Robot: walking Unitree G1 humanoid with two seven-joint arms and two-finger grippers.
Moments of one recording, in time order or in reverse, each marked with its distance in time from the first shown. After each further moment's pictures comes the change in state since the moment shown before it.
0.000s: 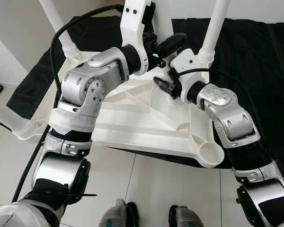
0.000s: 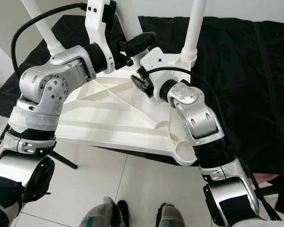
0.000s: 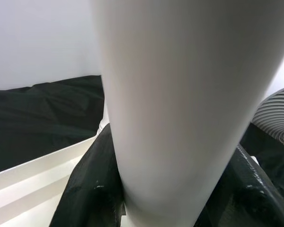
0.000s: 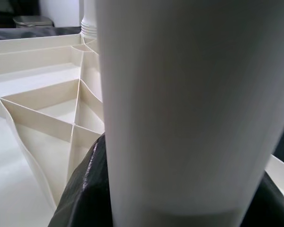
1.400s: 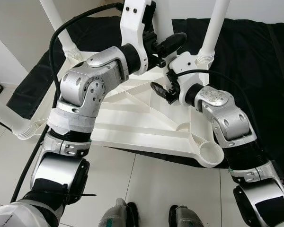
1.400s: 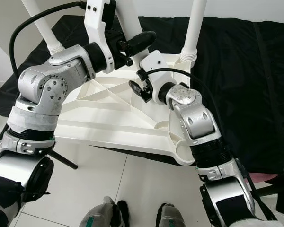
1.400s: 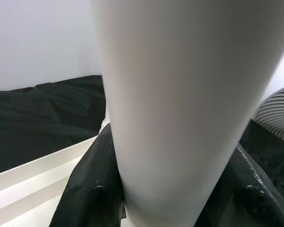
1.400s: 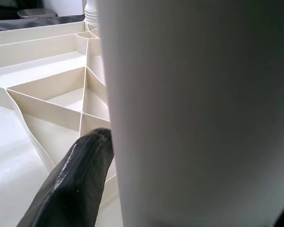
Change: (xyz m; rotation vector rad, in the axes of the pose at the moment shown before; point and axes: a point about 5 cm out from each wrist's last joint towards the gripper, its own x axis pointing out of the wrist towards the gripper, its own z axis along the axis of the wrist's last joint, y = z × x) left arm -0.001 0.000 0.000 0.011 0.005 0.001; right arm 0.004 0.004 -0.009 0.059 0.059 0.000
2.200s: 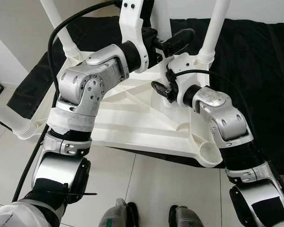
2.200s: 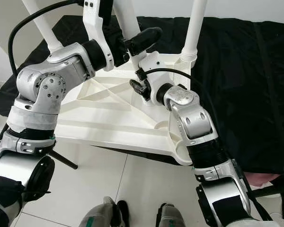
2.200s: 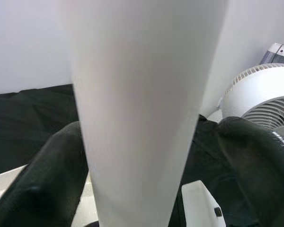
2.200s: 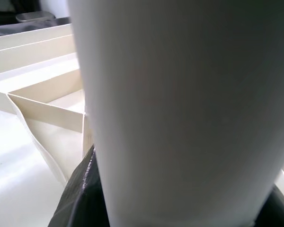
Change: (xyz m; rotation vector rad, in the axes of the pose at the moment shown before) left arm -0.001 -0.003 0.007 -0.063 -0.046 -0.039; right arm 0.001 0.000 -0.002 0.061 0.002 -0.026
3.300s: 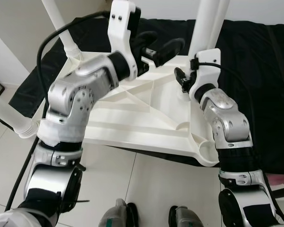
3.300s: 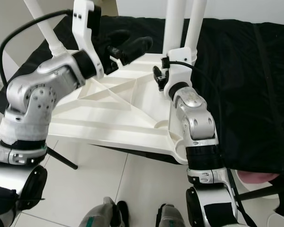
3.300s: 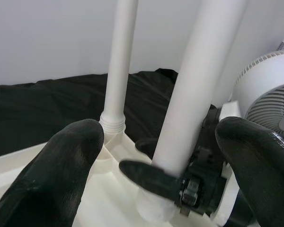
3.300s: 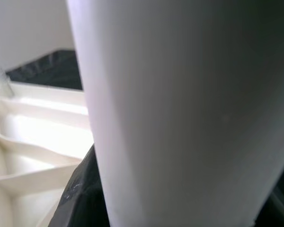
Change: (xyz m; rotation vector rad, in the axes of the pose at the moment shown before) left arm -0.031 0.001 -0.024 0.030 0.031 0.047; right arm -0.017 -0.026 -0.011 0.245 -0.134 -0.414
